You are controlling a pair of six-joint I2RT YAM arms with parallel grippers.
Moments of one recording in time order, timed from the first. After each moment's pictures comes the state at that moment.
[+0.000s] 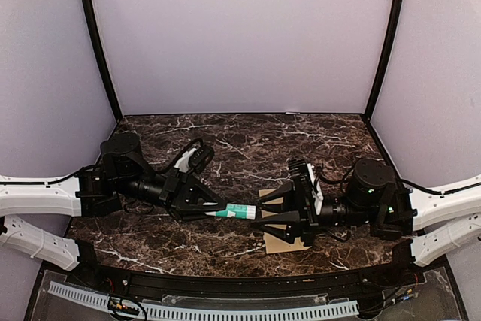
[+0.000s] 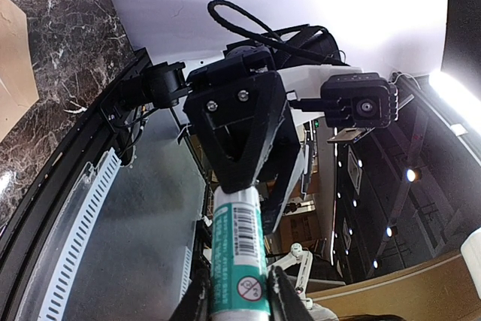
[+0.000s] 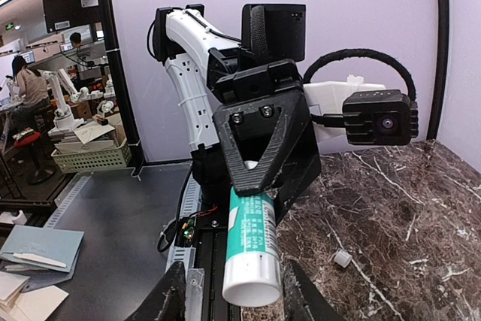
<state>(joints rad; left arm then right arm) -1.02 1.10 0.69 0.33 0.77 -1.26 1.32 1.08 0.61 0.46 -0.27 0.08</state>
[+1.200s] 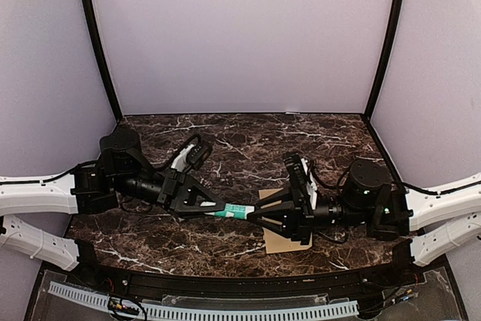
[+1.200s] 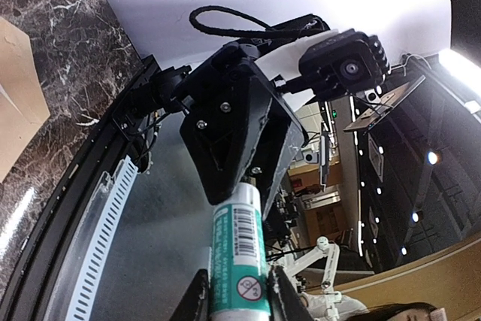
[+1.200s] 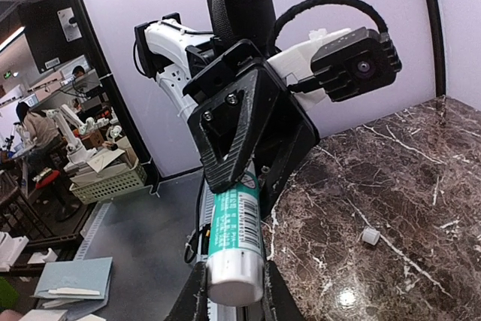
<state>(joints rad) -1.02 1.09 0.72 0.24 0.75 -1.13 1.32 1.10 0.61 0.48 -0.25 0.27</state>
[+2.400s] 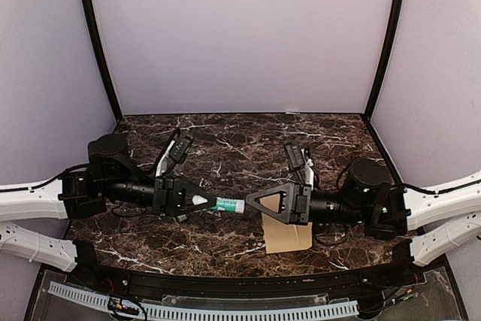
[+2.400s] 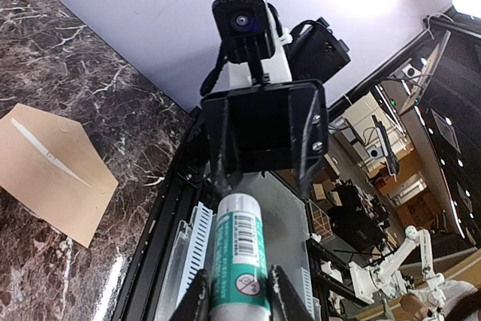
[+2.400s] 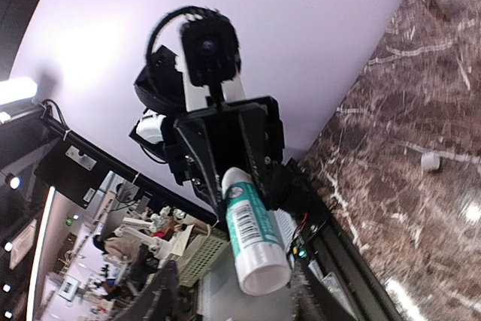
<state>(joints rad) -1.02 0.99 0.69 0.14 0.59 -0.71 1.31 1.14 0.62 0.54 -0.14 0.98</state>
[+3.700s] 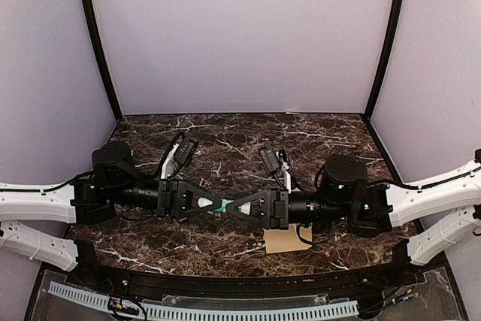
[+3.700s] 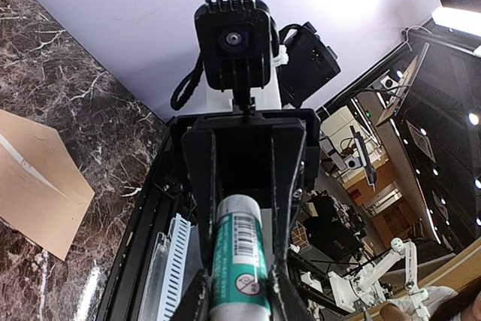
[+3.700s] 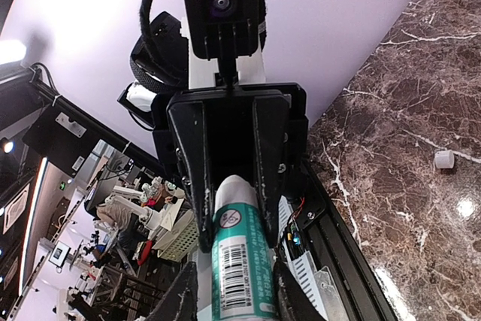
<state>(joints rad) -1.03 1.03 0.61 0.38 0.60 -0.82 1.31 1.28 0.72 0.53 -0.25 0.89</state>
